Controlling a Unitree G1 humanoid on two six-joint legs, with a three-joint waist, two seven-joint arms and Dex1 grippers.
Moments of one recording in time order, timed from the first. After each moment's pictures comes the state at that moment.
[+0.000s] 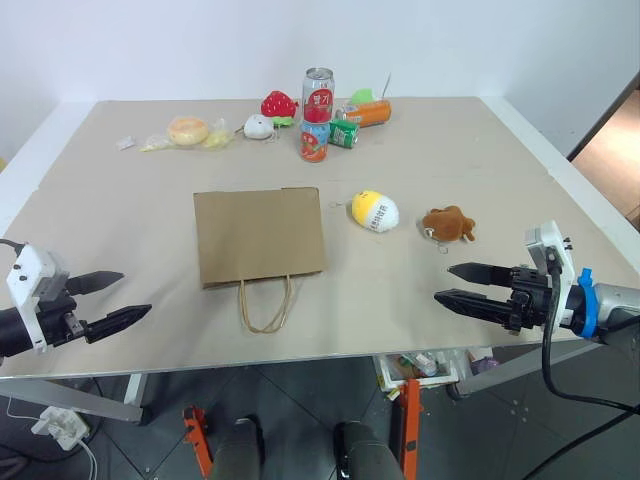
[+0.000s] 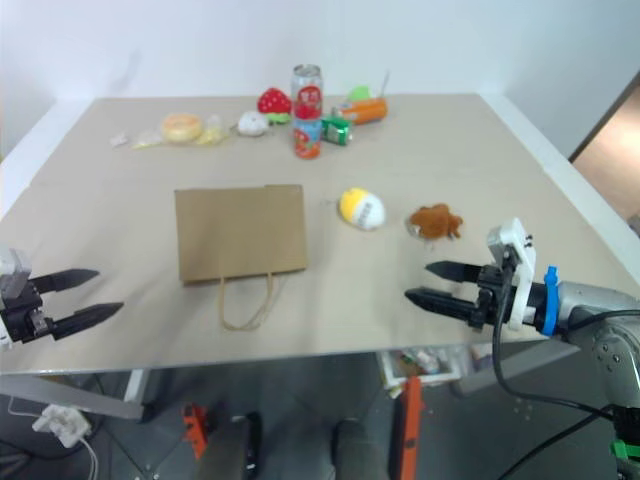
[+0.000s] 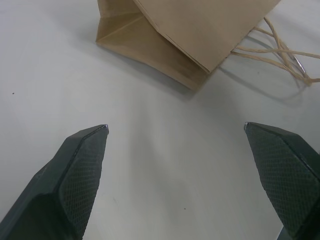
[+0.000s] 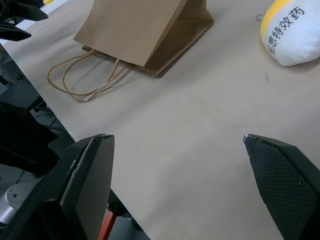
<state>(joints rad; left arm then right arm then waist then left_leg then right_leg) 0.11 0.93 0.52 -0.11 -0.60 0.45 -1.10 -0.17 -0.95 -0.32 -0.21 0.79 0.82 1.04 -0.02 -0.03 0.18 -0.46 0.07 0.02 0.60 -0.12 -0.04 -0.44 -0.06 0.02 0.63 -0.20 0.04</state>
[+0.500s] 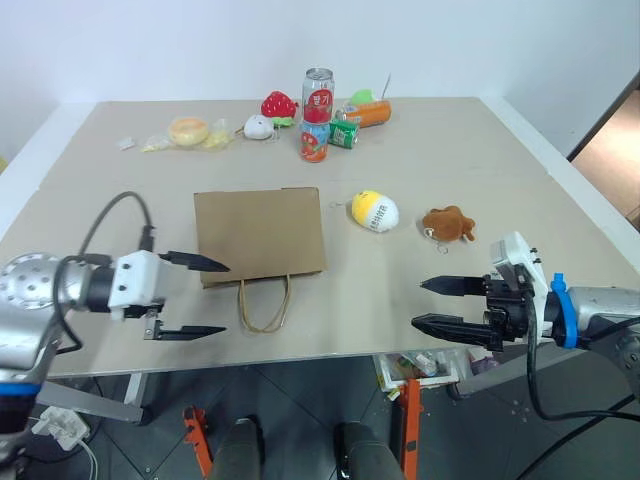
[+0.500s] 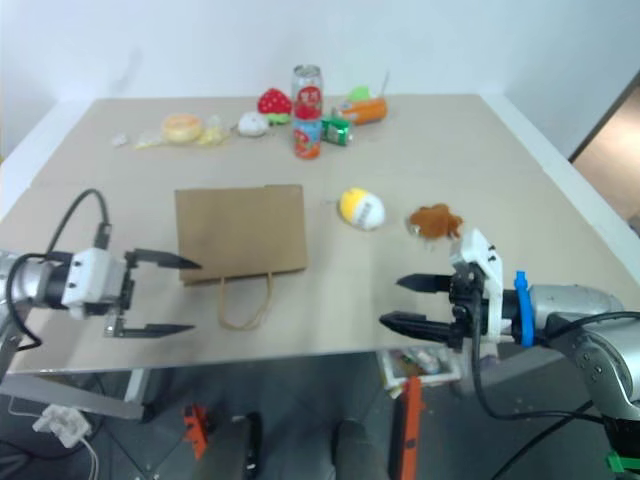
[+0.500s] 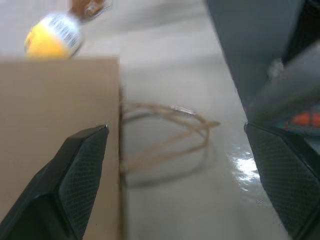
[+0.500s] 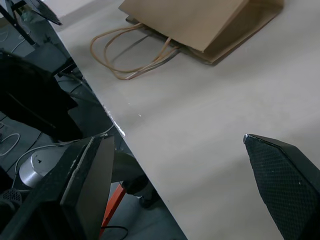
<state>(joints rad) -0.34 0.86 0.06 -0.07 -0.38 -0.13 -1.46 -0.17 -0.97 -0.23 -0.40 0.80 0.83 1.04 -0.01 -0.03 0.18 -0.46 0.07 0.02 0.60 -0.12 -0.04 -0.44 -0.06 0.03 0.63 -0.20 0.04</state>
